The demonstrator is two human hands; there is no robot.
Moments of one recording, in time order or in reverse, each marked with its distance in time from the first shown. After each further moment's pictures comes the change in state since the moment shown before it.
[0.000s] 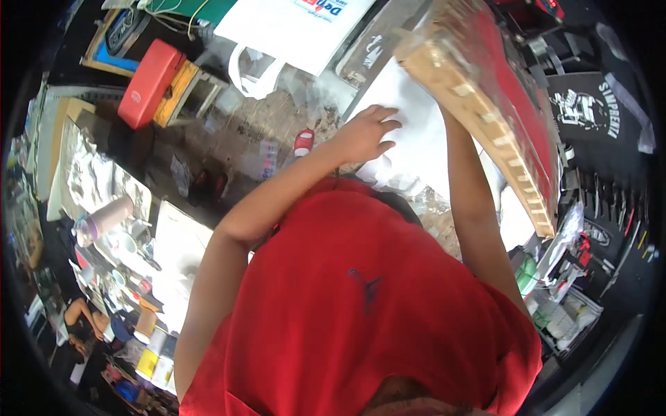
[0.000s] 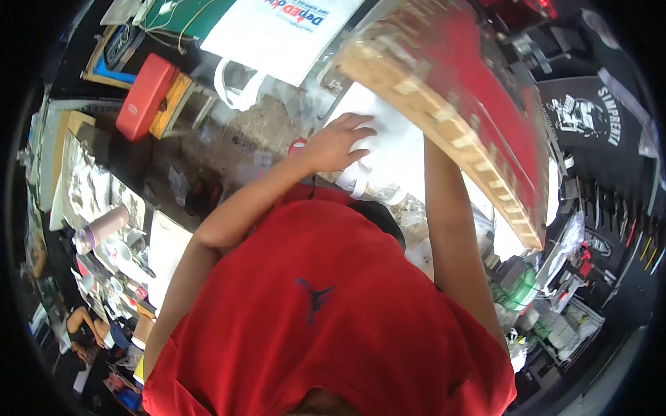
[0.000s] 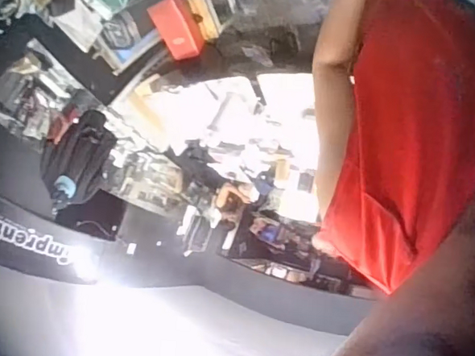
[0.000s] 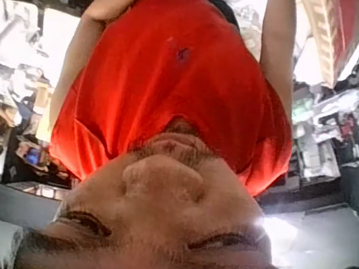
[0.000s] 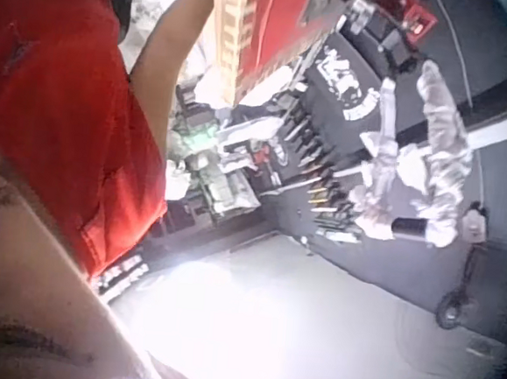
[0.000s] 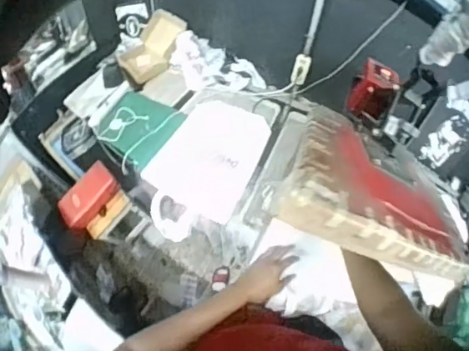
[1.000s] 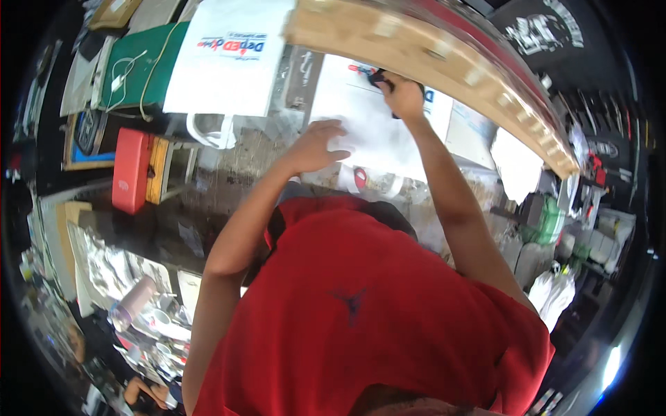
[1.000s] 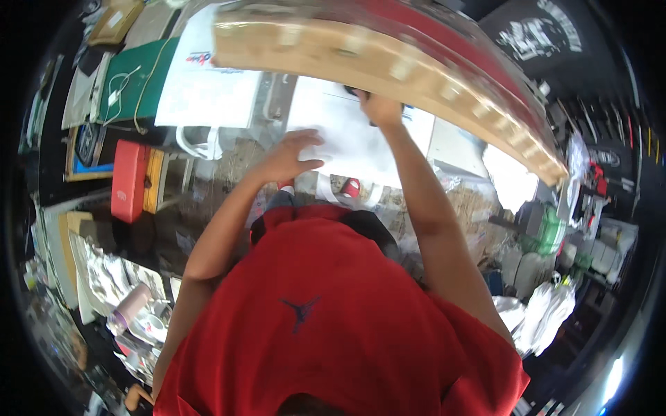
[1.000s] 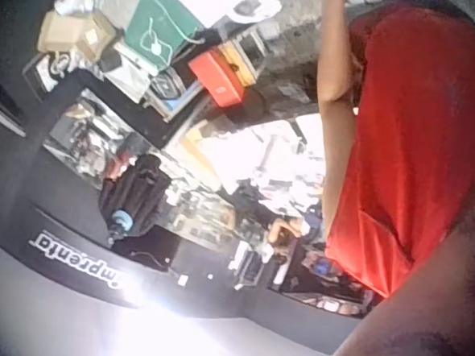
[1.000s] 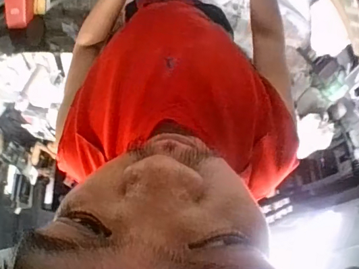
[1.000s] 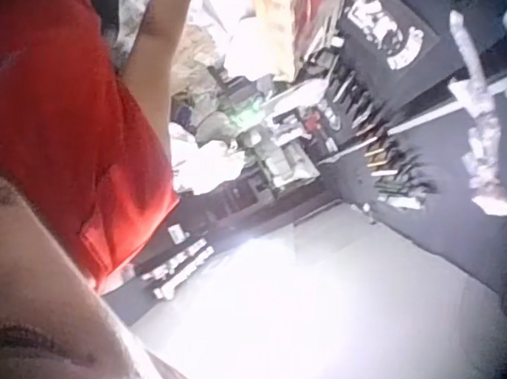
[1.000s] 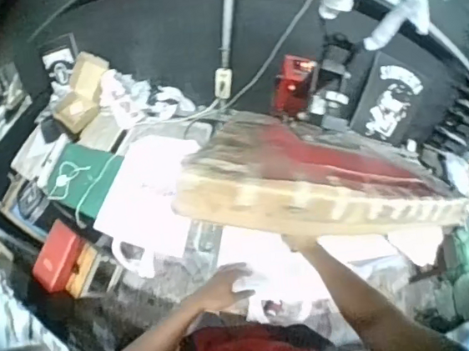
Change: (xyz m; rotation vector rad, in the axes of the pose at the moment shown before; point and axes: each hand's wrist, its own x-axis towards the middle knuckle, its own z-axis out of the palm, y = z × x) left_hand 0.022 -0.040 -0.012 -0.012 -0.360 -0.089; right_hand -0.047 0.008 -0.006 -0.085 0.457 -0.271
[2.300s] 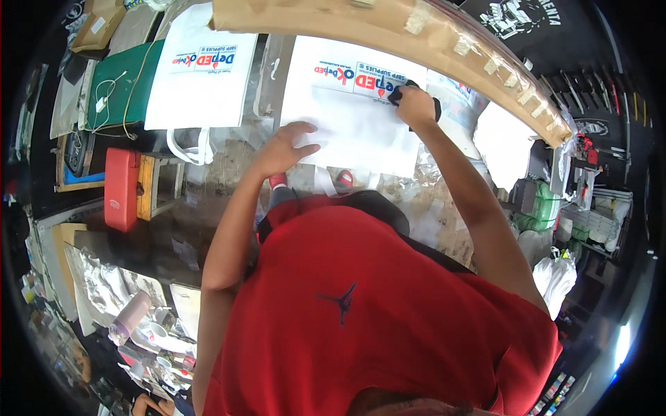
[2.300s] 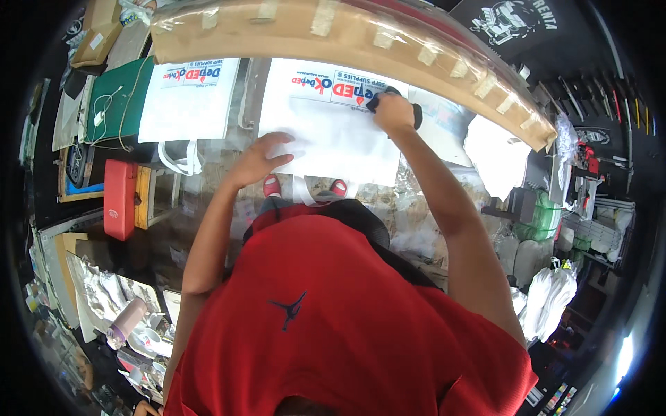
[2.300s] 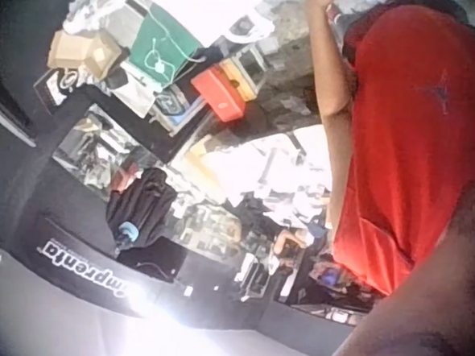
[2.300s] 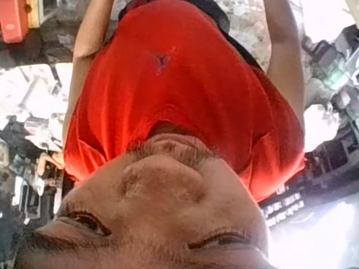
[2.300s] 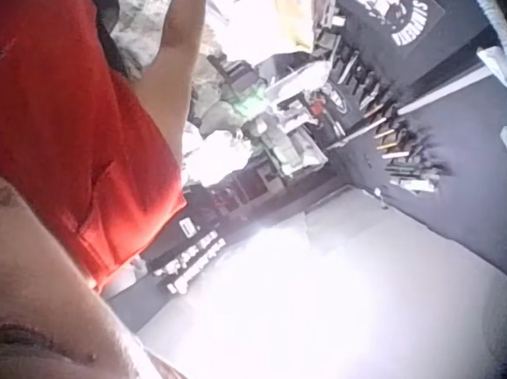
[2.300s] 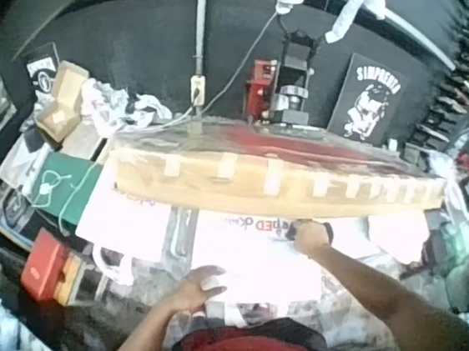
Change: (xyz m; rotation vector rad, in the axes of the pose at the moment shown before) left_hand 0.006 0.017 -0.009 -0.127 0.089 -0.148; right_hand -0.010 0.046 -0.099 -0.211 -0.774 0.424
